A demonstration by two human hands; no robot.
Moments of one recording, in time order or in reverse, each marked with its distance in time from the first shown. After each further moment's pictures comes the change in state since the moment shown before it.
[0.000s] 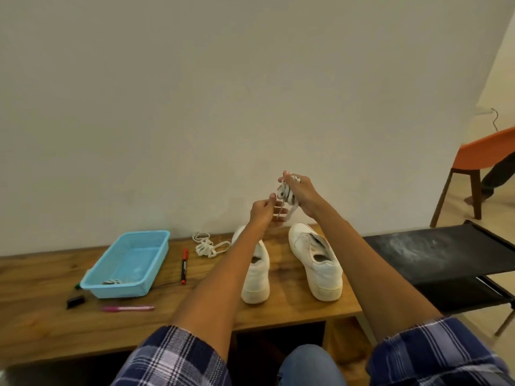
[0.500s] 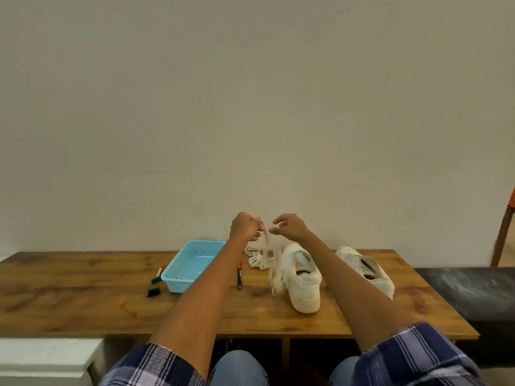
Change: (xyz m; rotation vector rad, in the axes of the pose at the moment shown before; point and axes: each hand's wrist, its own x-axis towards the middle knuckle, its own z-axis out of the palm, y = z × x) left_hand -0.066 0.025 -0.170 0.350 0.303 0.050; right_hand -0.049 0.003 0.138 -0.569 -0.251 -0.122
